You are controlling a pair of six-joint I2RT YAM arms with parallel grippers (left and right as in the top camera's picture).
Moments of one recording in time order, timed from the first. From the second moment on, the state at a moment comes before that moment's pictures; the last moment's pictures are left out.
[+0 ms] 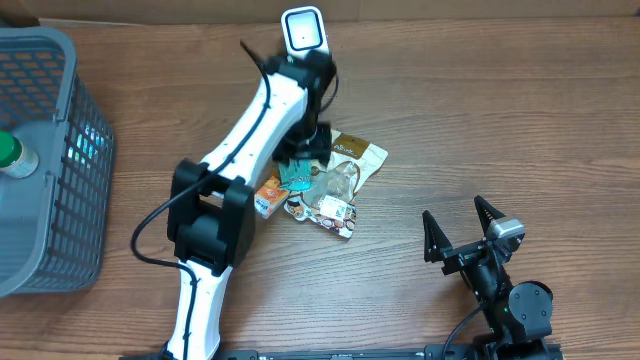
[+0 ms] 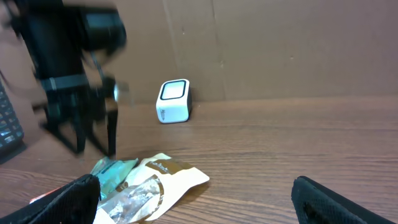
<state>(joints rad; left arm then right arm) -0.44 2.26 2.11 -1.48 0.10 -0.38 0.17 0.01 0.02 -0.02 -0.15 0.17</state>
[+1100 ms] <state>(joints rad) 0.75 1.86 2.53 -1.68 0.10 -0.44 0.17 0.01 0.02 -0.02 -0.15 0.17</state>
